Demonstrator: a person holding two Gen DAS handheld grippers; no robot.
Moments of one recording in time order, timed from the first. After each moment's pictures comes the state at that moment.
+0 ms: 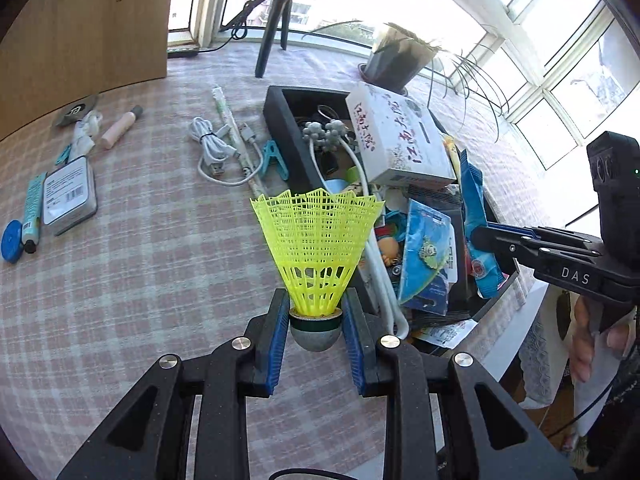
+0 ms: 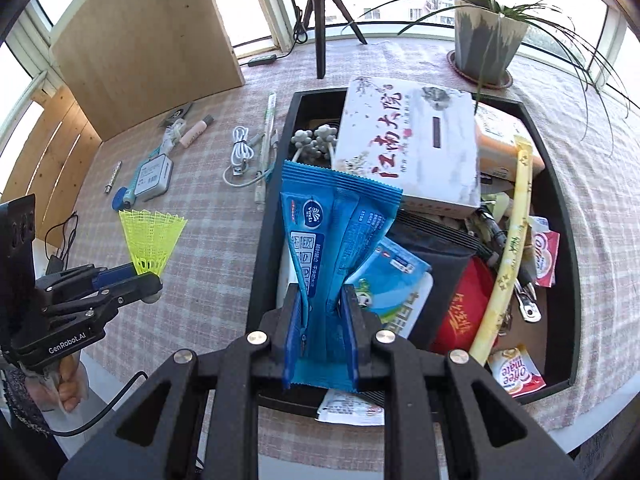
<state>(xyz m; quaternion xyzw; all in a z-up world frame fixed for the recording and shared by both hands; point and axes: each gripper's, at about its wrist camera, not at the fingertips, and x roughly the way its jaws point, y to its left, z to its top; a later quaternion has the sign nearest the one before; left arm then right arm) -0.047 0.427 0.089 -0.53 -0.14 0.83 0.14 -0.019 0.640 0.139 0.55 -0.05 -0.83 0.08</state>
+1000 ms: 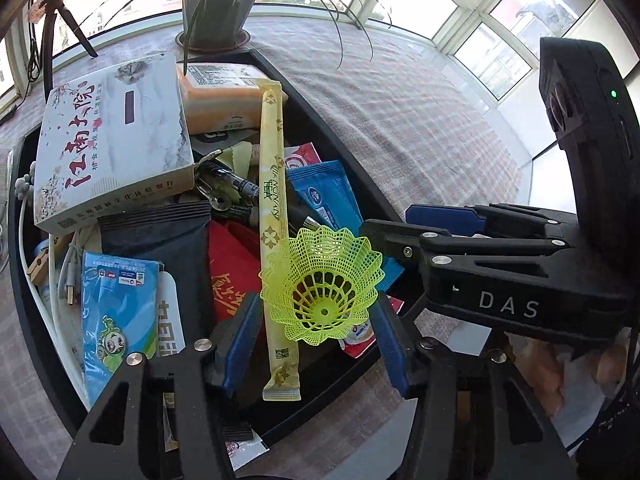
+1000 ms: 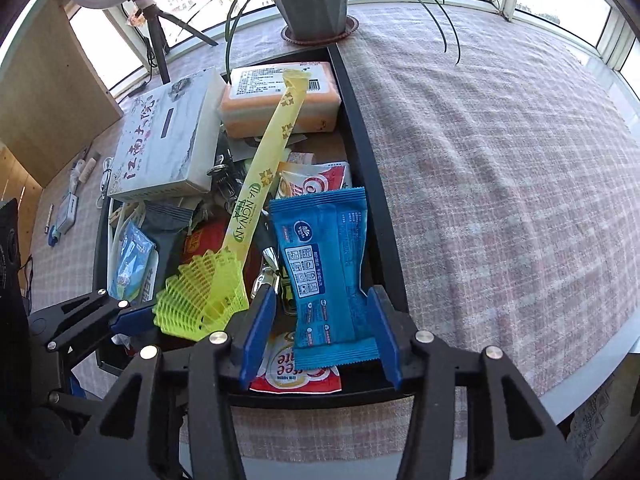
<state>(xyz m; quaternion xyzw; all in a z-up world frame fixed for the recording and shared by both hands) -0.100 0.665 0.086 -0.55 -0.07 0.80 0.24 -0.010 0.801 0.102 0.57 -0.10 -0.82 0.00</state>
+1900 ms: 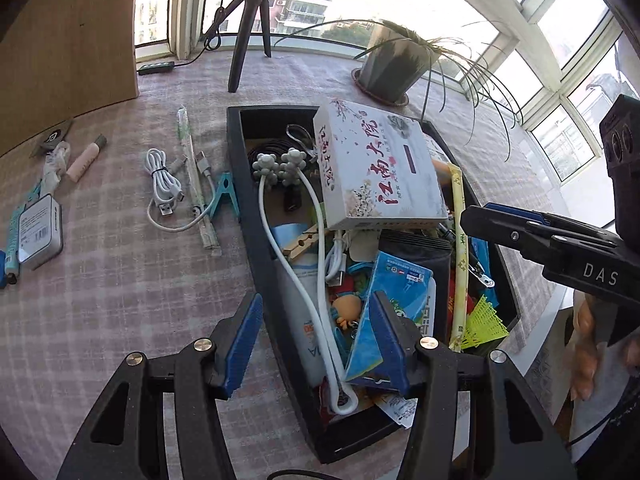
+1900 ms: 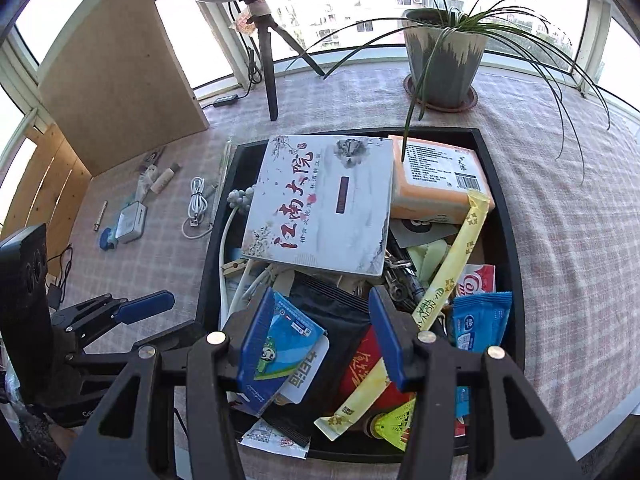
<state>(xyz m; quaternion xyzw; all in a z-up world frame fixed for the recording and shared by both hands) -0.093 0.467 0.098 -0.53 -0.14 0.83 0.09 -0.076 0.667 0.153 0.53 -0.06 -0.84 0.10</state>
